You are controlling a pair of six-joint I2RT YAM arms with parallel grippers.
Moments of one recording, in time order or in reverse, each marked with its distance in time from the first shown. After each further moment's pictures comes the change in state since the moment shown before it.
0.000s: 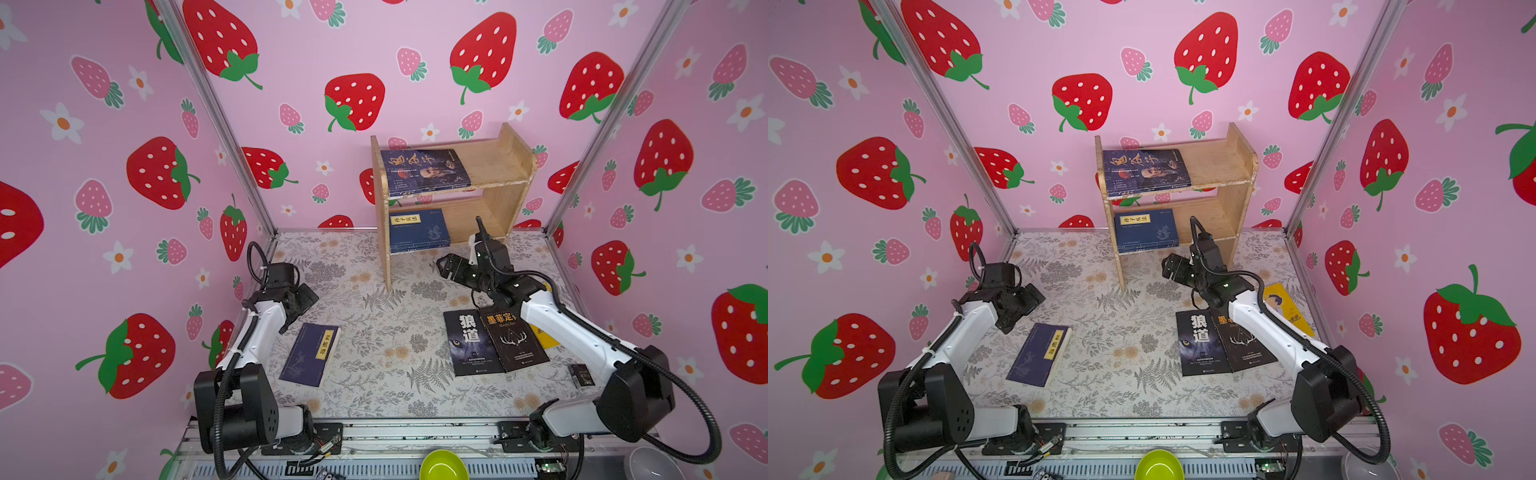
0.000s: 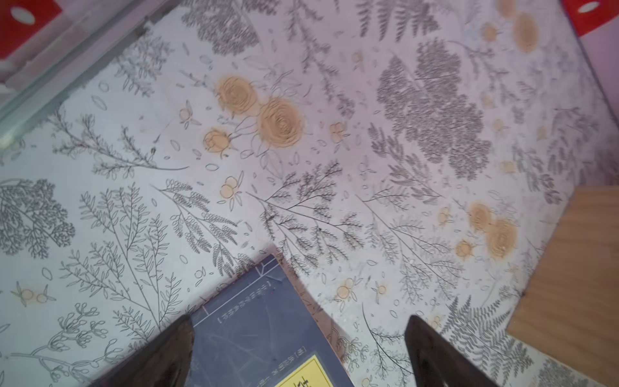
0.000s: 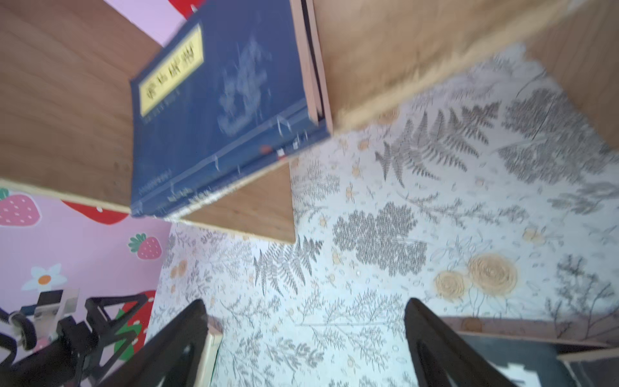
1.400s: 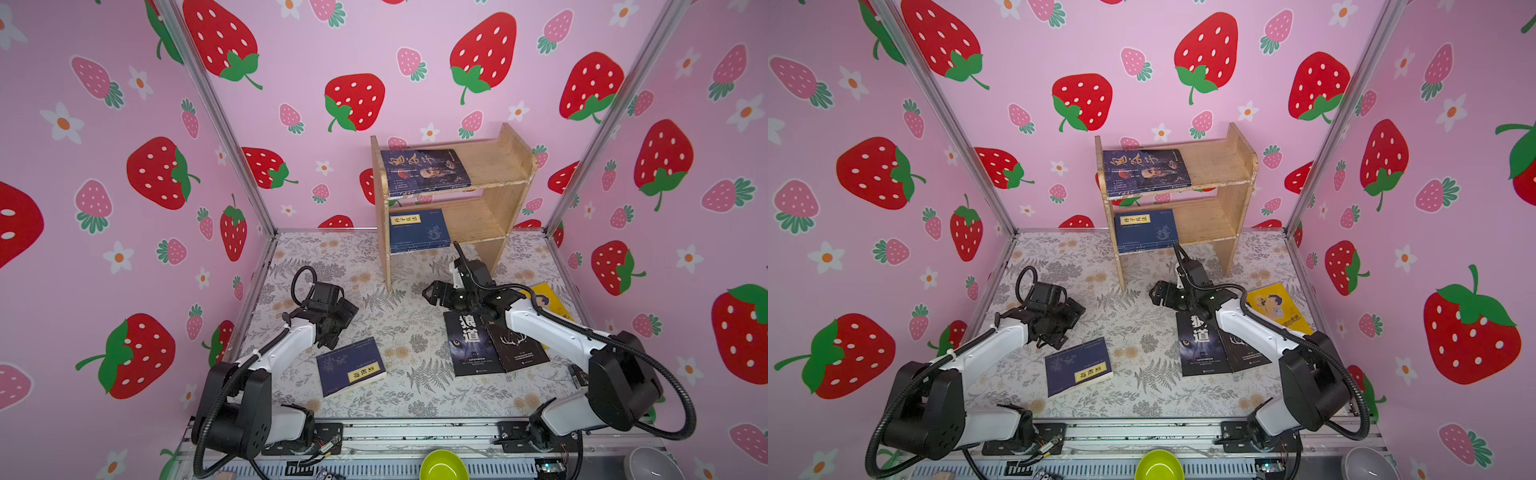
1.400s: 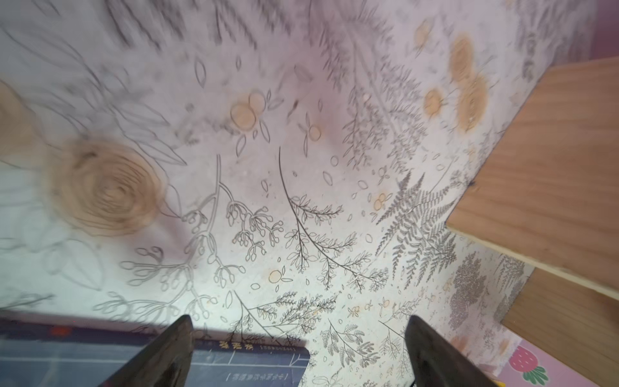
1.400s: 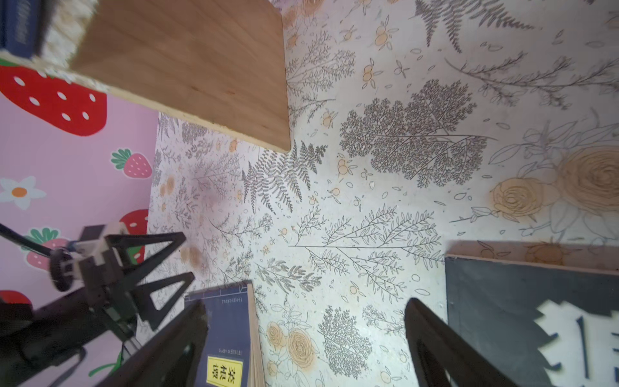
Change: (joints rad) left arm -0.374 -0.084 -0.198 0.175 0.096 -0.461; right arm 0.047 0.079 -0.114 0.035 -0.185 -0.013
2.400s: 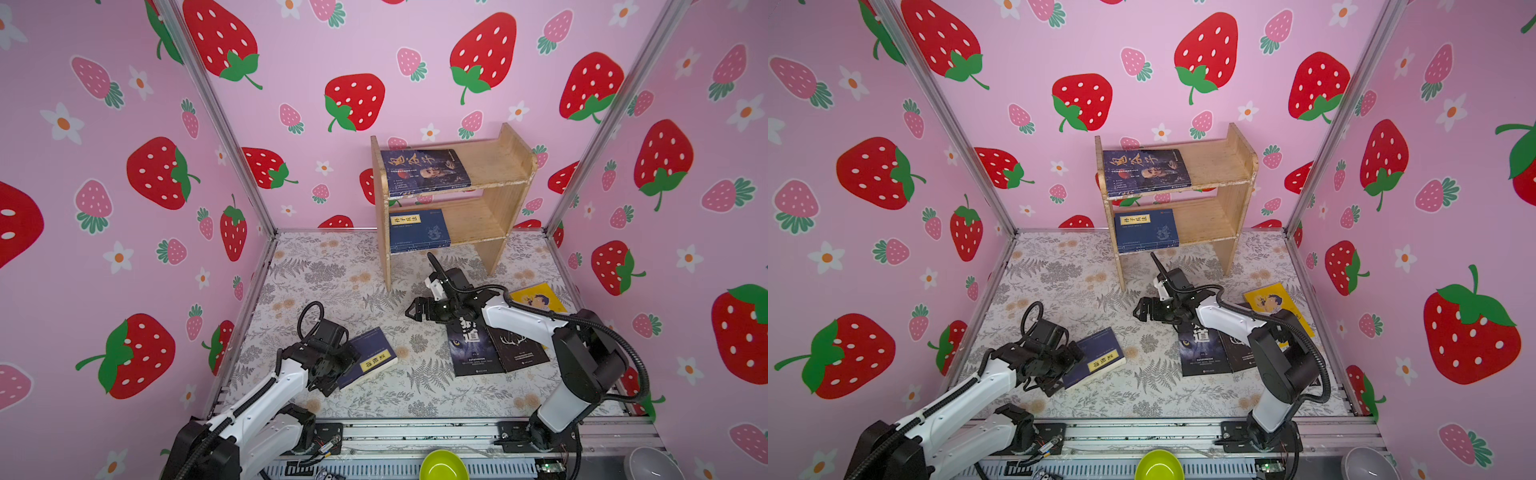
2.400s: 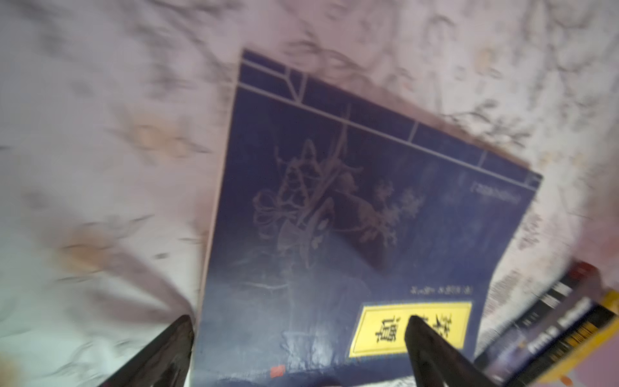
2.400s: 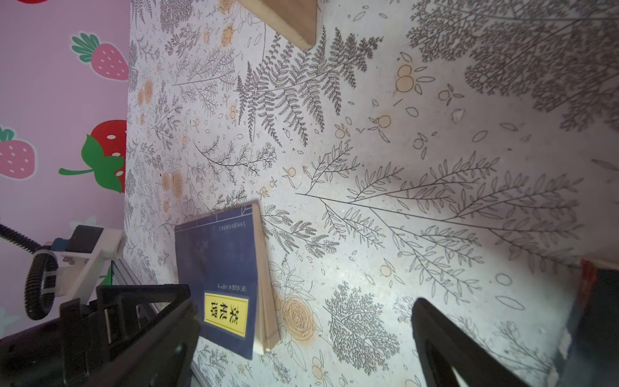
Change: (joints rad) left arm -0.211 -0.272 -0.287 -0.122 0.146 -0.038; right arm 0.058 0.180 0.048 -0.003 -0.149 -0.090
